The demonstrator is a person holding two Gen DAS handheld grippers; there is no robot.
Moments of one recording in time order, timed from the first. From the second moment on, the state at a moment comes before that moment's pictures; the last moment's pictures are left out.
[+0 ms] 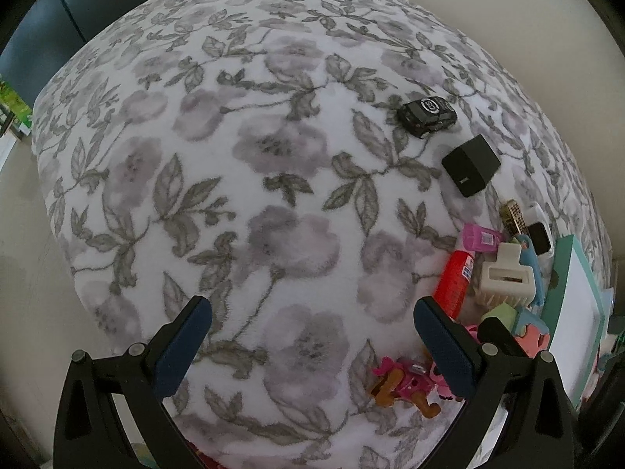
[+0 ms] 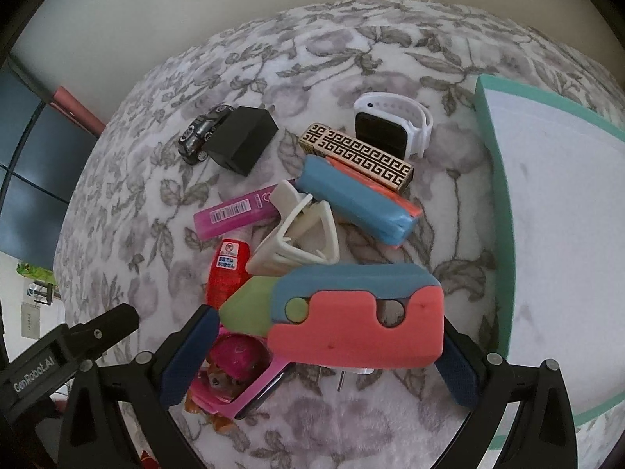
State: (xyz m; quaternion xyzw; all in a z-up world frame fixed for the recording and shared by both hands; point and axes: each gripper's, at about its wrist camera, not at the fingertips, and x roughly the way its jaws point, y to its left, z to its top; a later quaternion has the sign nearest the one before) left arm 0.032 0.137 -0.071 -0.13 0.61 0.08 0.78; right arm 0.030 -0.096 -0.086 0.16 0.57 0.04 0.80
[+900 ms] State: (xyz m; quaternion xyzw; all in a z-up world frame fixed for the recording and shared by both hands) left arm 0.029 0.040 -0.070 -0.05 0.62 -0.07 0.78; right arm 0.006 -0.148 -0.069 0.25 0.55 0.03 0.80
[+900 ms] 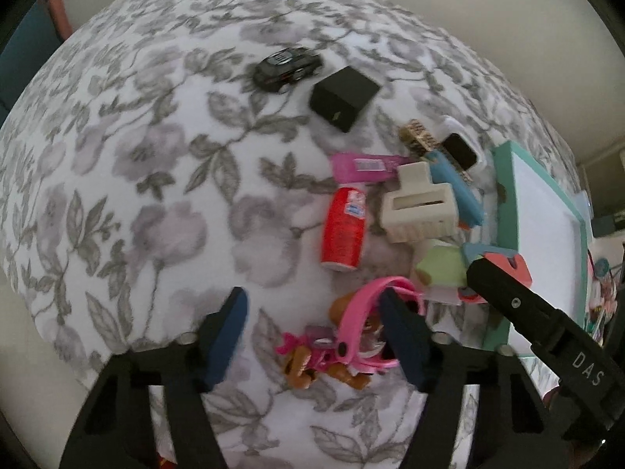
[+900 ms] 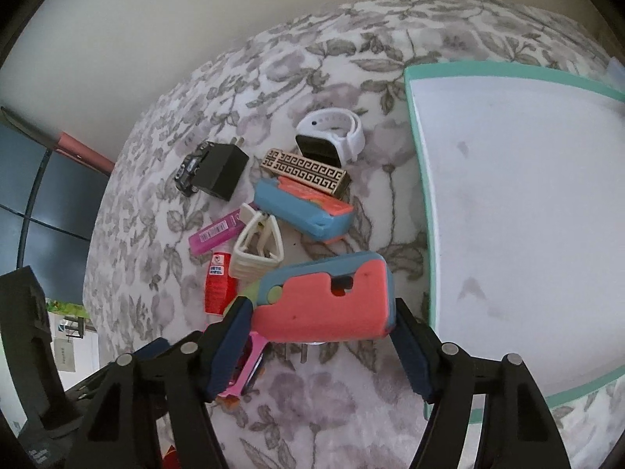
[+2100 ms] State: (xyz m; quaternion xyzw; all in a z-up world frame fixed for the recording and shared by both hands) left arm 0.026 0.048 -0.032 -0.10 0.56 -0.09 0.82; right arm -0.013 -0.199 -0.055 0.33 0.51 0.02 0.79
